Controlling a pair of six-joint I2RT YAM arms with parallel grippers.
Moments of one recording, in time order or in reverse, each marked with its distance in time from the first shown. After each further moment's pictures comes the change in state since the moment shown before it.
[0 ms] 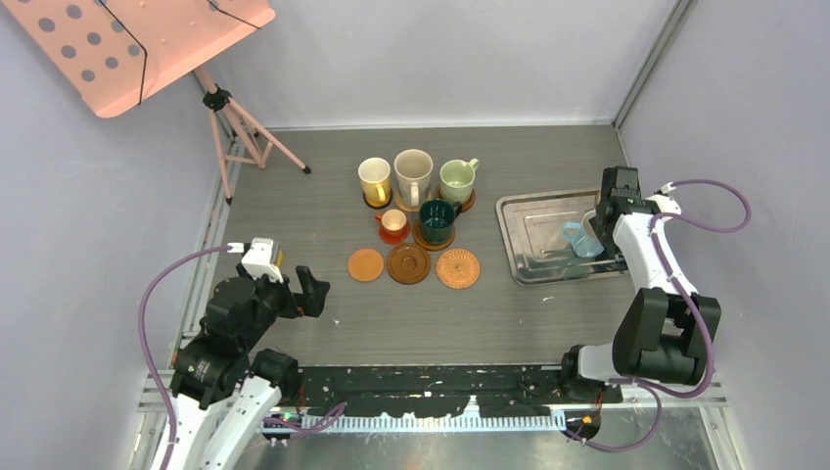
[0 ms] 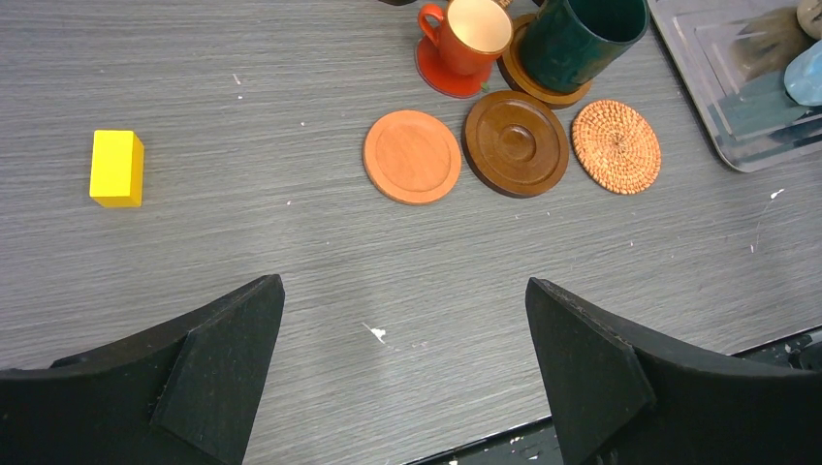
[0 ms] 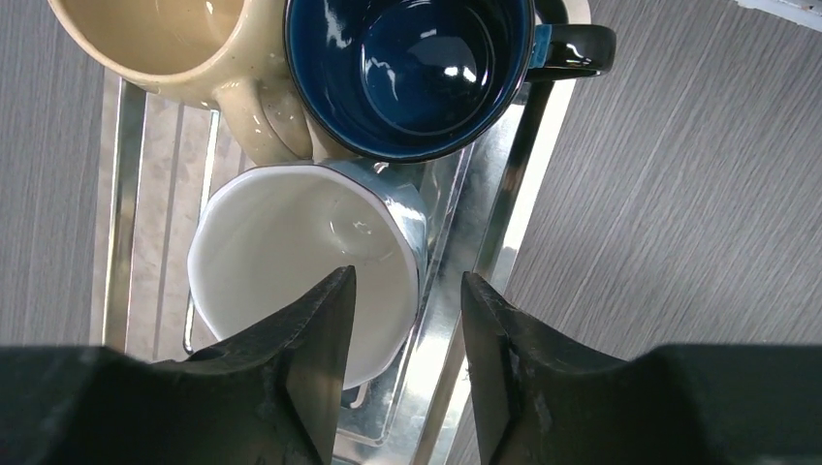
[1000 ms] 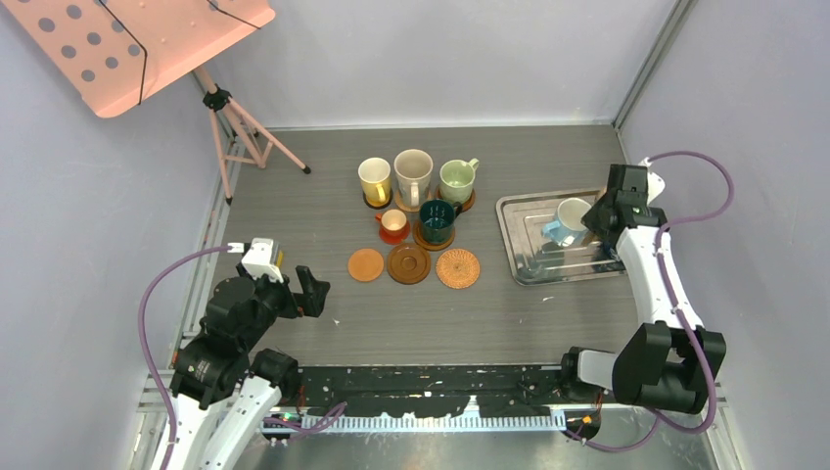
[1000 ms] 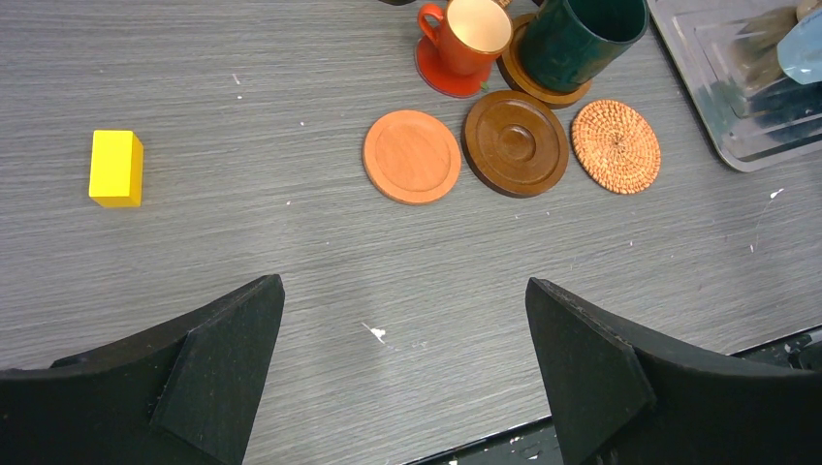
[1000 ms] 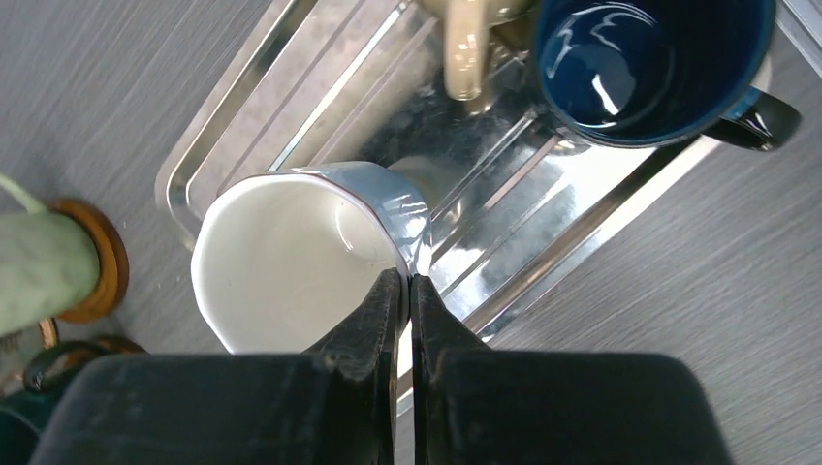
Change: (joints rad) left arm 0.000 0.001 0.000 0.000 0.001 0.000; right arm 0.013 -0.137 -0.009 0.093 -0.290 -0.380
